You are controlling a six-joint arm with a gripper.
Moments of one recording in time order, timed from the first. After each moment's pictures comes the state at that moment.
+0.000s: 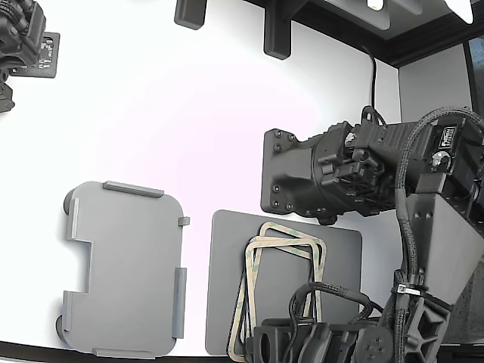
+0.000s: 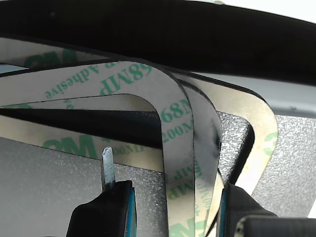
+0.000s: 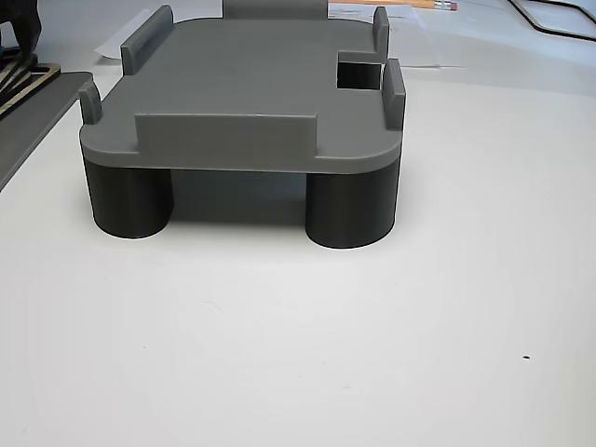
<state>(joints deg) 67.6 79.7 88.9 83.0 1.8 -24.6</state>
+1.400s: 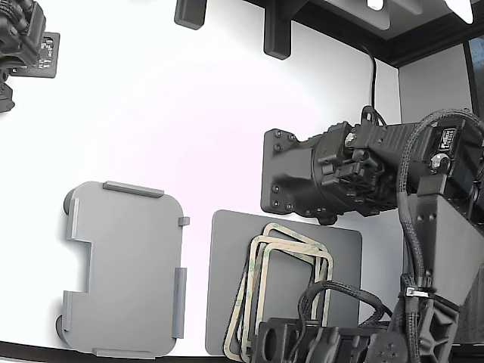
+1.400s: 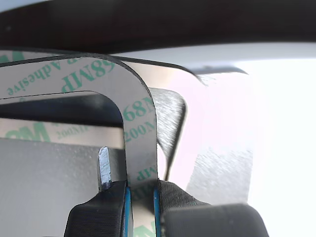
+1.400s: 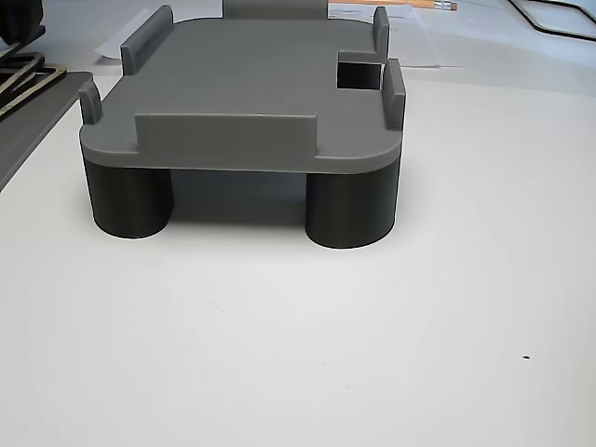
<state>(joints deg) 67.9 79.1 81.8 88.7 8.8 -14.6</state>
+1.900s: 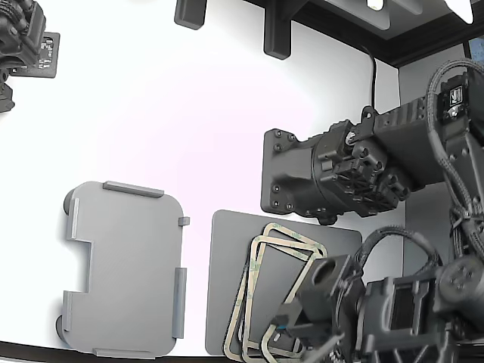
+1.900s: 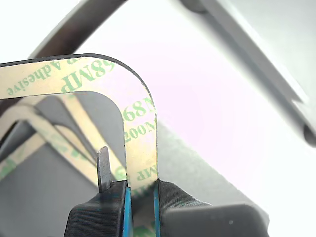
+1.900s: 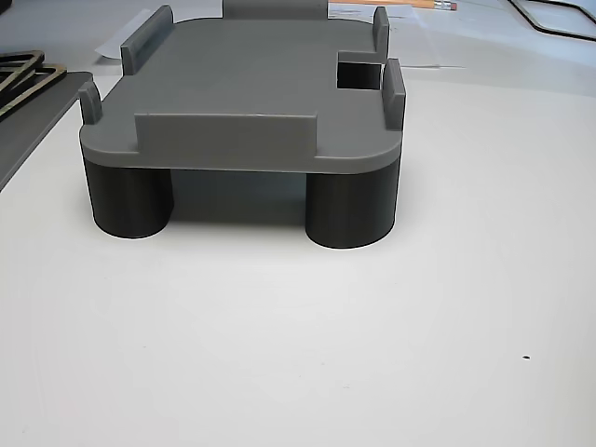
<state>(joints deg) 62.0 101.5 87.6 94.0 15.6 24.3</state>
